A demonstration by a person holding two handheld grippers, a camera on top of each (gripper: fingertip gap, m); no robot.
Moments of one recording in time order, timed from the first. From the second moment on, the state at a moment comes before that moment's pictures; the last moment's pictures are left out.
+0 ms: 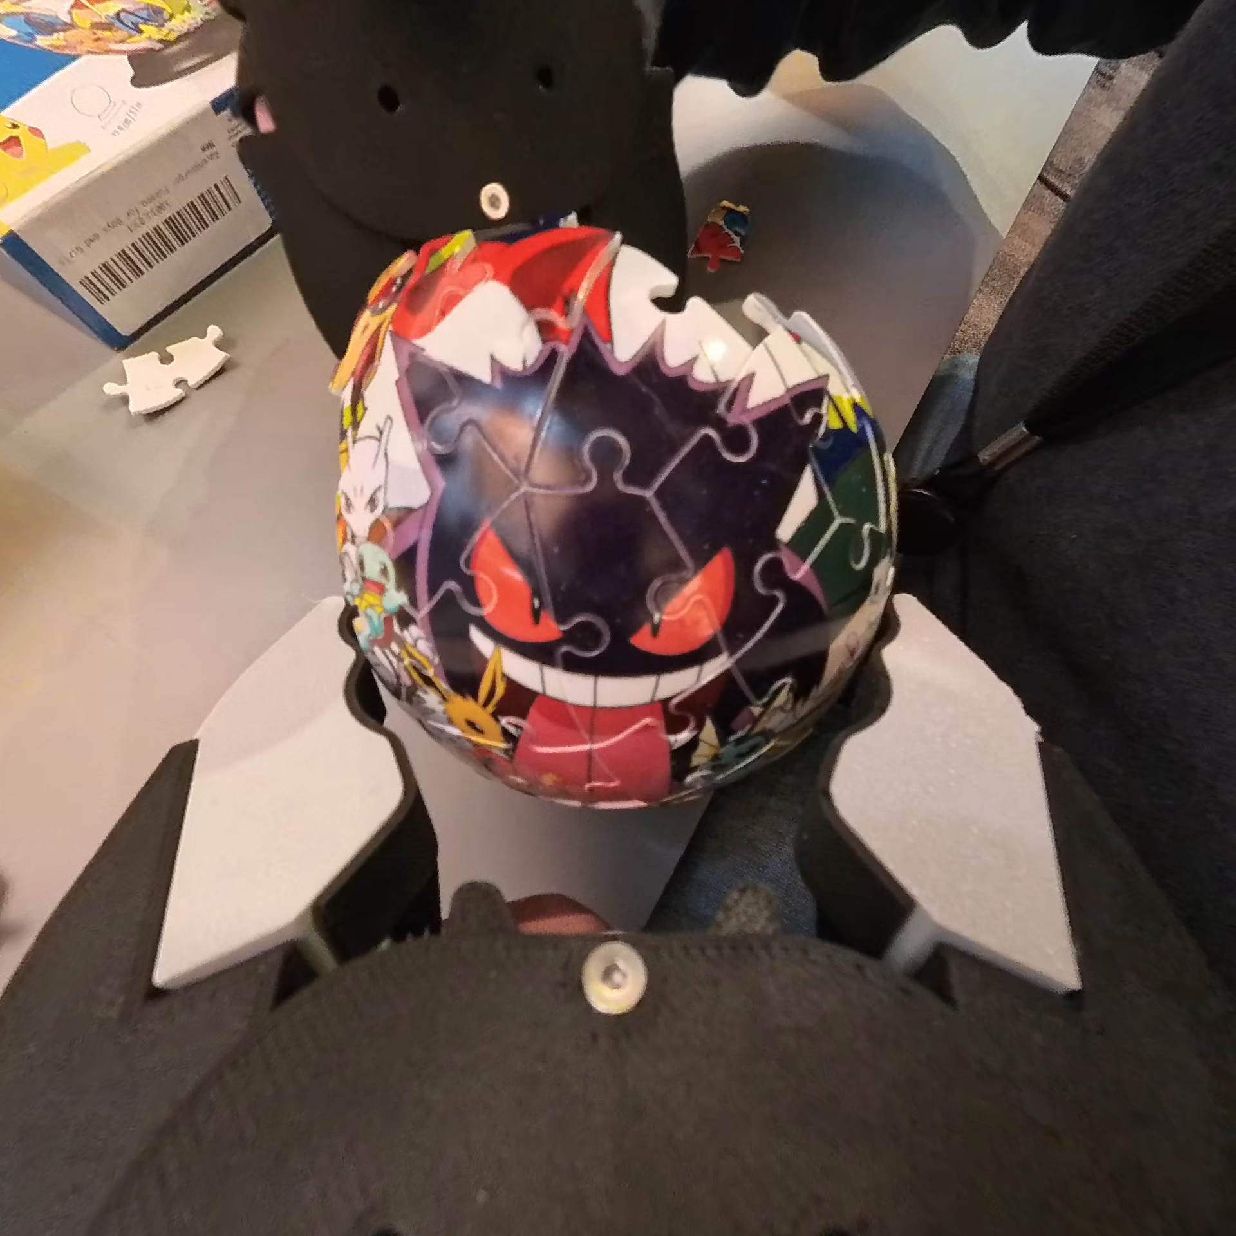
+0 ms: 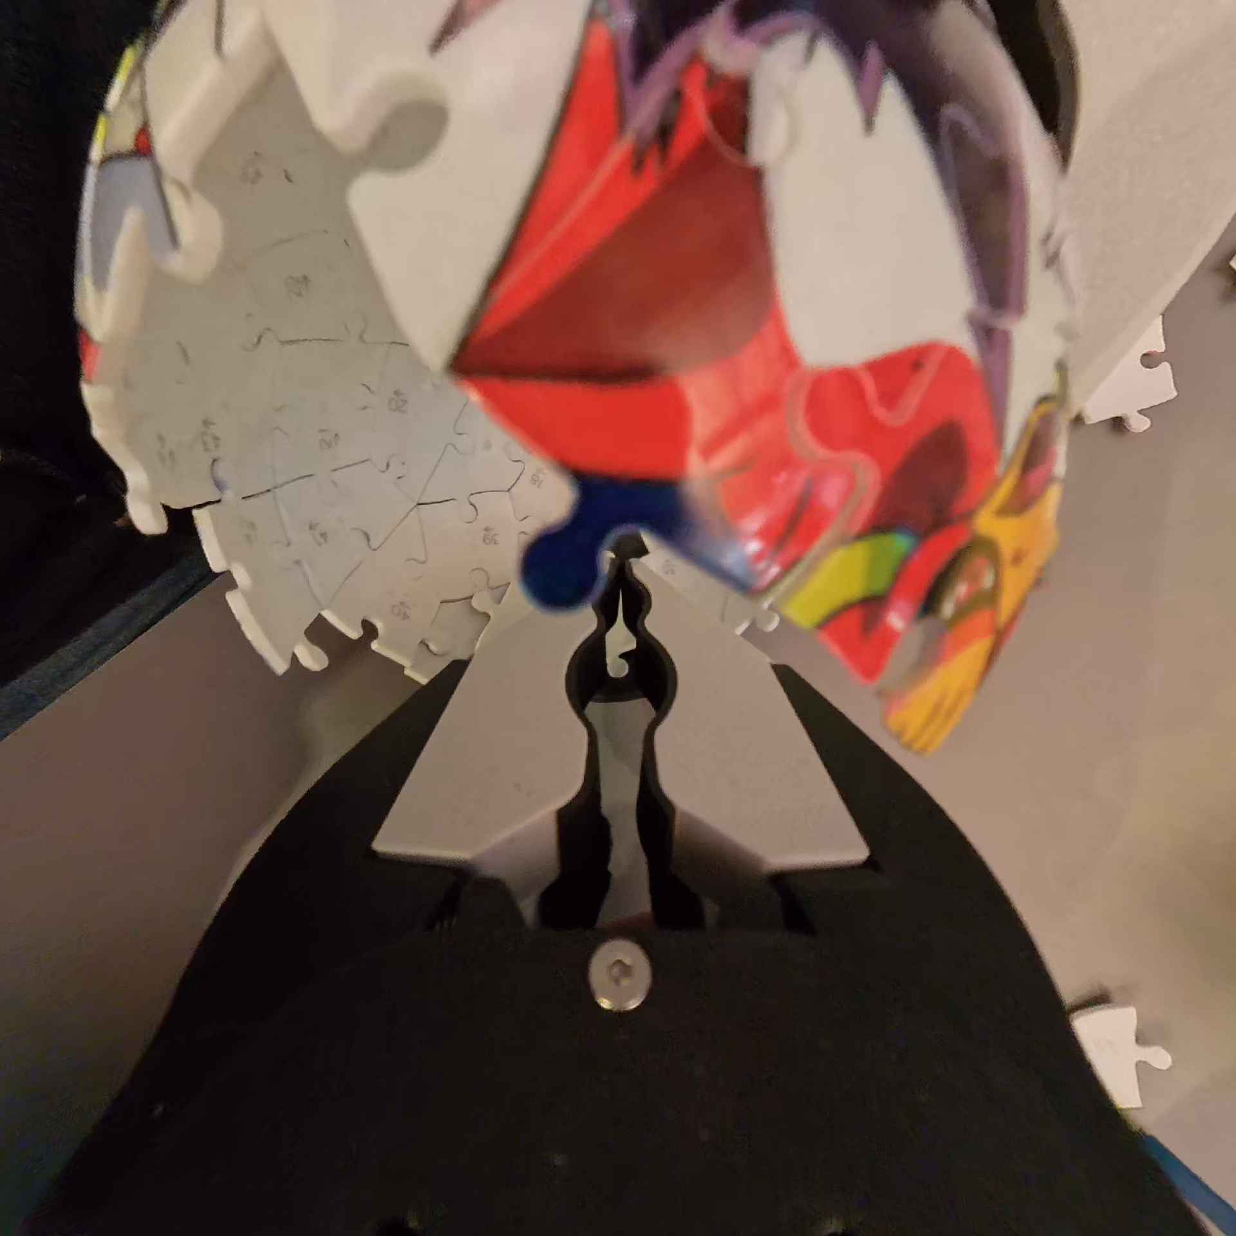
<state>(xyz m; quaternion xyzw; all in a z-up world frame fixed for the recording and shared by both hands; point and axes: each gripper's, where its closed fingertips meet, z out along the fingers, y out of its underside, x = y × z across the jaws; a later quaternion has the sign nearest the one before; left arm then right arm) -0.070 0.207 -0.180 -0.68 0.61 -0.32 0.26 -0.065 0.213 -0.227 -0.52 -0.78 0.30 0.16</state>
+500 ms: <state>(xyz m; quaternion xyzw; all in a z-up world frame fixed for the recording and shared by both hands) -0.070 0.211 -0.180 -0.66 0.64 -0.34 0.21 -0.062 0.210 -0.229 -0.52 -0.78 0.33 0.12</state>
